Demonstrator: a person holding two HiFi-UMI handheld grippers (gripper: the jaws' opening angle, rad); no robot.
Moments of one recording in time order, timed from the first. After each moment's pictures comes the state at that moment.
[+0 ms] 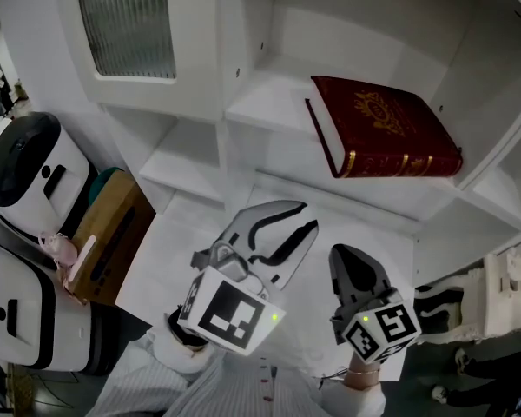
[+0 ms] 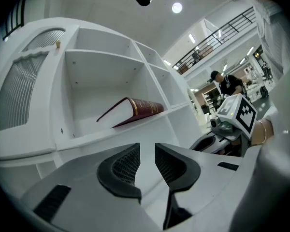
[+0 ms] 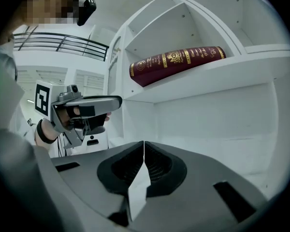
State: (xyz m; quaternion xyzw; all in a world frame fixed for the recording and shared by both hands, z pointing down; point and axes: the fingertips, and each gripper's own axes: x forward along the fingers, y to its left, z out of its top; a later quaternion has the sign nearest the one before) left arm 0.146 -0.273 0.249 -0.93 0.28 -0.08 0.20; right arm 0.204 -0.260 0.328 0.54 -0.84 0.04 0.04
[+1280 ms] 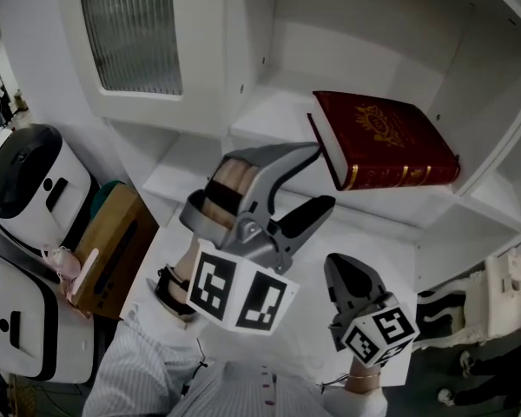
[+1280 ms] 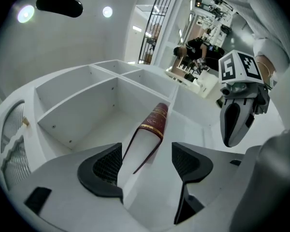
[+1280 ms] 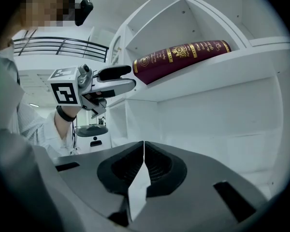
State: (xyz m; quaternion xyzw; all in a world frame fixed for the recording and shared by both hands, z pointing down) left arm 0.152 -0.301 0.184 -0.81 0.28 -0.15 0.50; right arm 0.188 -0.263 0.331 0.53 -0.85 0.05 0.03
